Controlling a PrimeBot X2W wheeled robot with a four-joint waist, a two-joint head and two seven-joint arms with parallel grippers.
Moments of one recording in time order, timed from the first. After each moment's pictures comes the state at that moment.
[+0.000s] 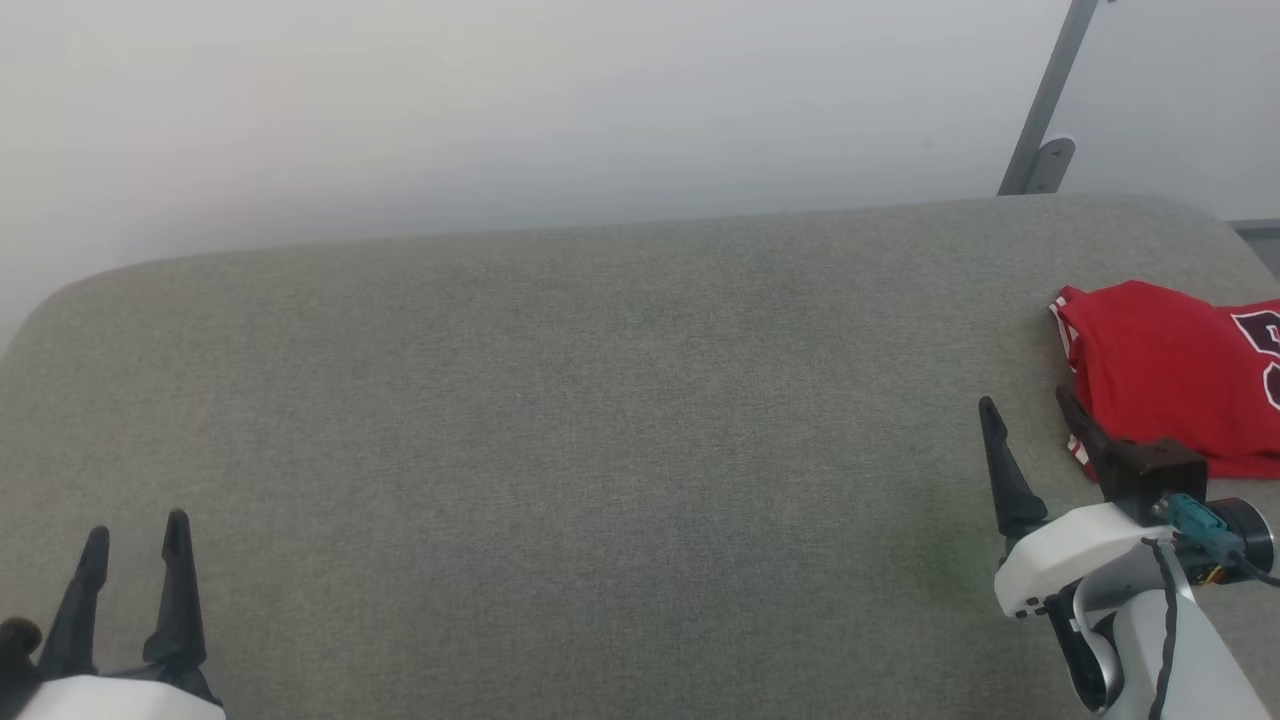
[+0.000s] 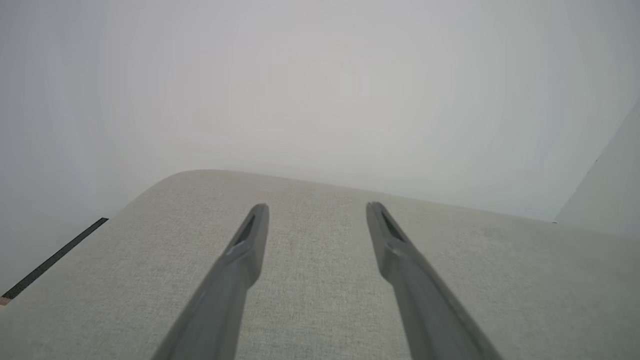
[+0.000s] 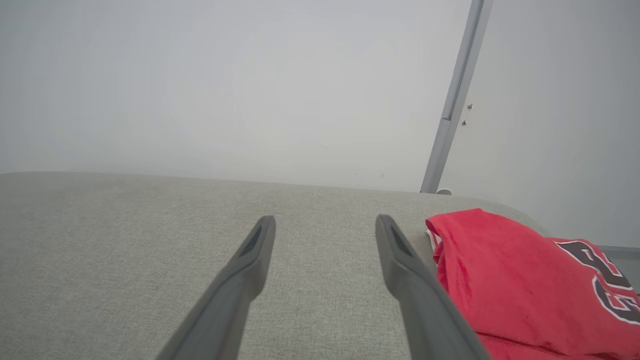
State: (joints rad) left arm 0.05 0.29 0.20 0.19 -0.48 -0.13 -0.26; right arm -0.27 -0.15 -0.01 0.47 0.13 0.13 -0.26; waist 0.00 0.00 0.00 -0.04
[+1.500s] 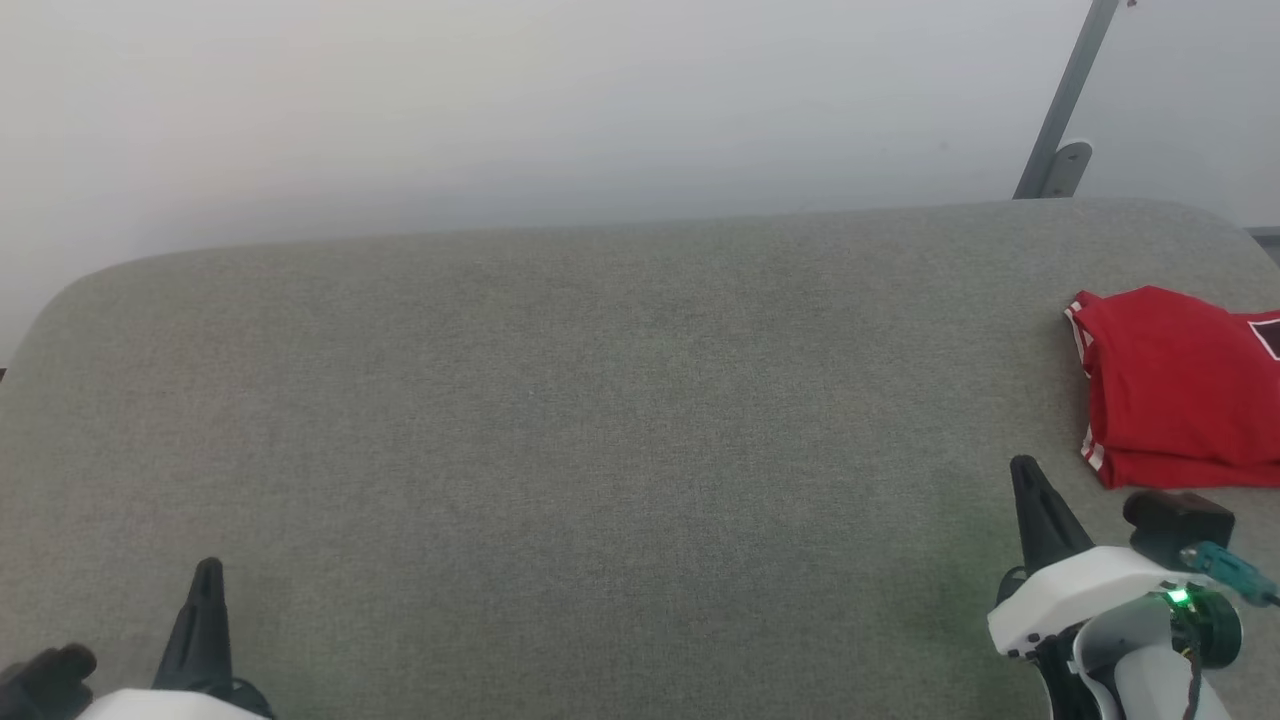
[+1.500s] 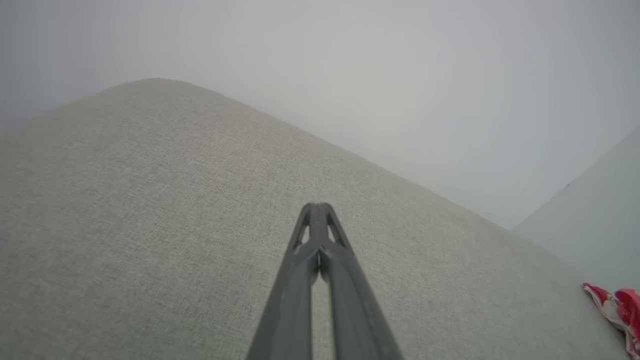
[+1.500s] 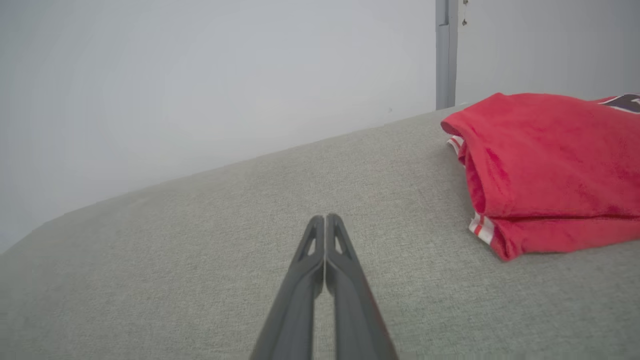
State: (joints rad) left arm 0.07 0.22 0.15 0.25 -0.68 -0.13 -0.19; right arm -0.19 -0.11 -0.03 0.47 0.39 0.13 -0.18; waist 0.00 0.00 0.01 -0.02
